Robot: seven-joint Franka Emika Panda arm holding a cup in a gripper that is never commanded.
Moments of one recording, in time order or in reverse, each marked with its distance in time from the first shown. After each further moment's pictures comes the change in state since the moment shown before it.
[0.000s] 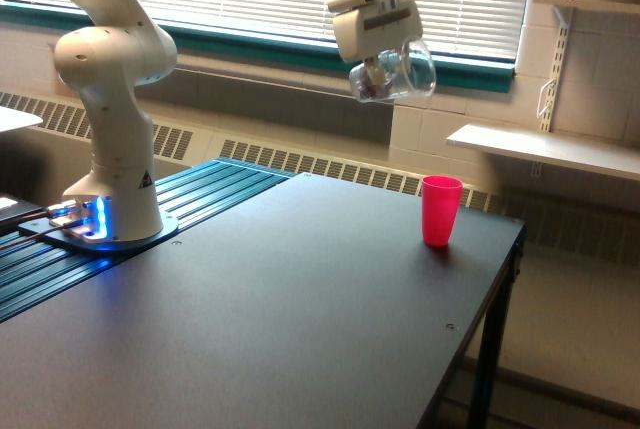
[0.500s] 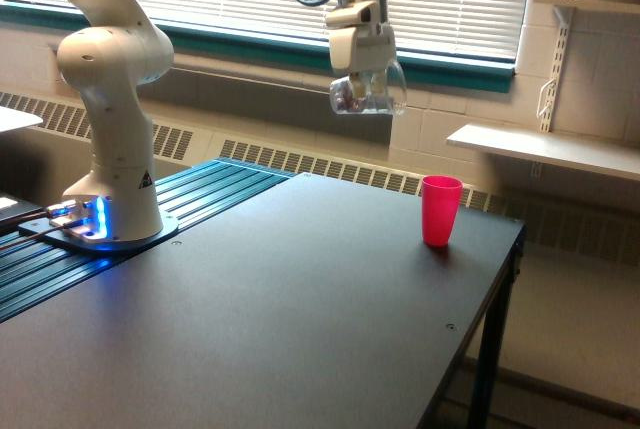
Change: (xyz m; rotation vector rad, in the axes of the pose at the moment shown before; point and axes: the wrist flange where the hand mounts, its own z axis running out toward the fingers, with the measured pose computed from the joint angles) arm -0.094 0.008 0.034 -0.172 0.006 -0.153
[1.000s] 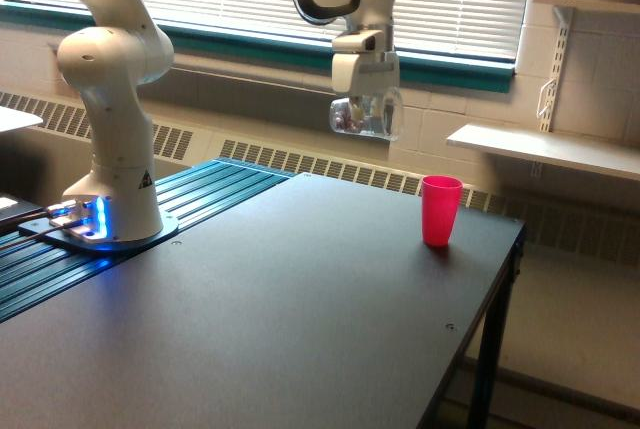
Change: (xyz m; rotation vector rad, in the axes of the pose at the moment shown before) arm -0.018 -0.019 0.043 -0.082 -0.044 0.061
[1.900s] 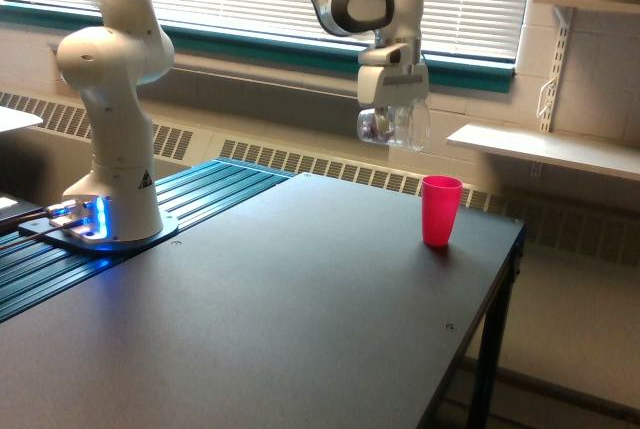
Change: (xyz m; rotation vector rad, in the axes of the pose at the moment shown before) arm -0.013 -0.053 0.024 -0.008 0.002 0.107
